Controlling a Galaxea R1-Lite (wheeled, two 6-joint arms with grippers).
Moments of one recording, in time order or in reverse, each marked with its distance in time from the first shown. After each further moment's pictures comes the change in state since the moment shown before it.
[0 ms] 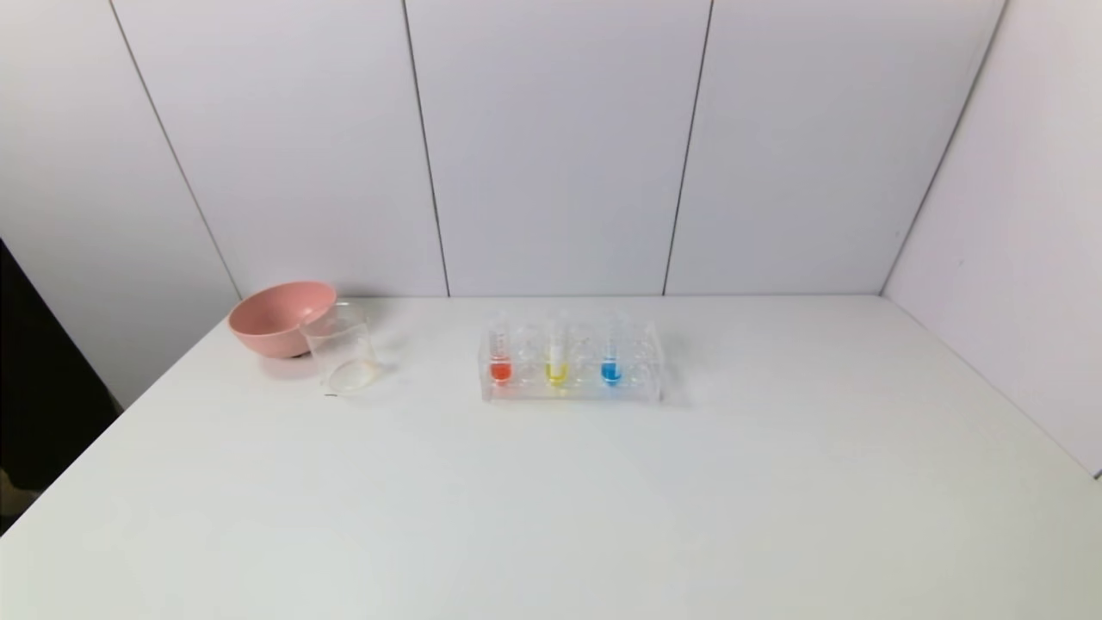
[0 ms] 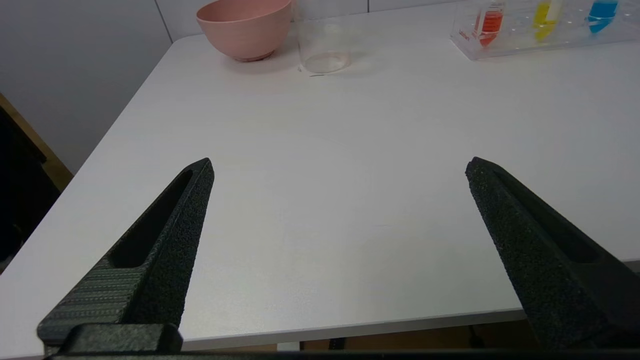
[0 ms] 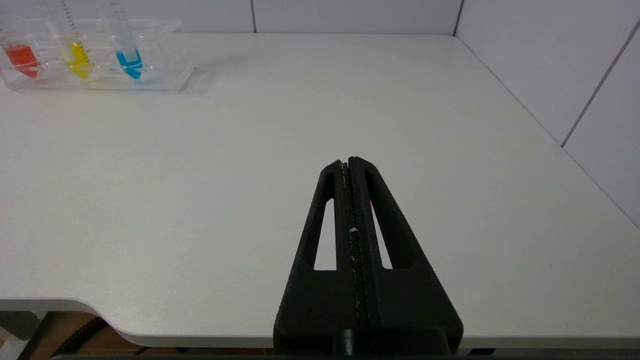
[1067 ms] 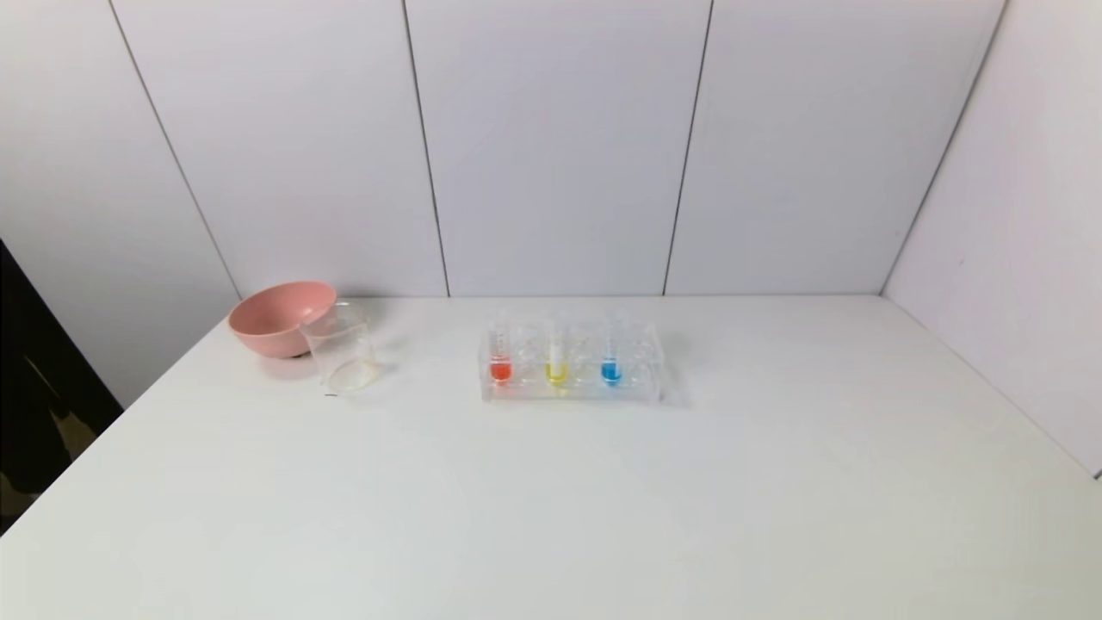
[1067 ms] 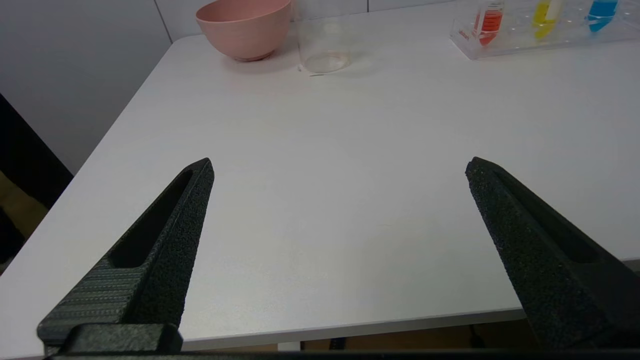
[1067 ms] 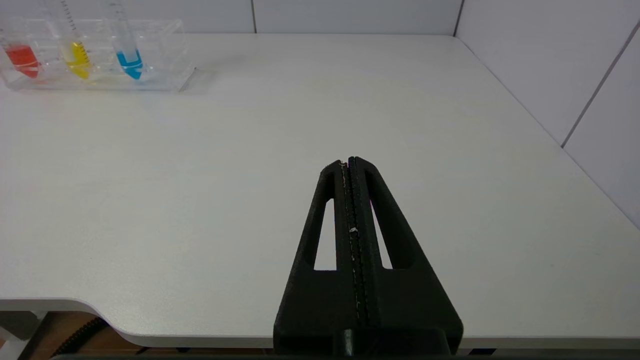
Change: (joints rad) left arm 0.000 0.000 0.000 0.000 -0.001 0.002; right arm 0.000 0.000 0.000 0.000 0.000 0.000
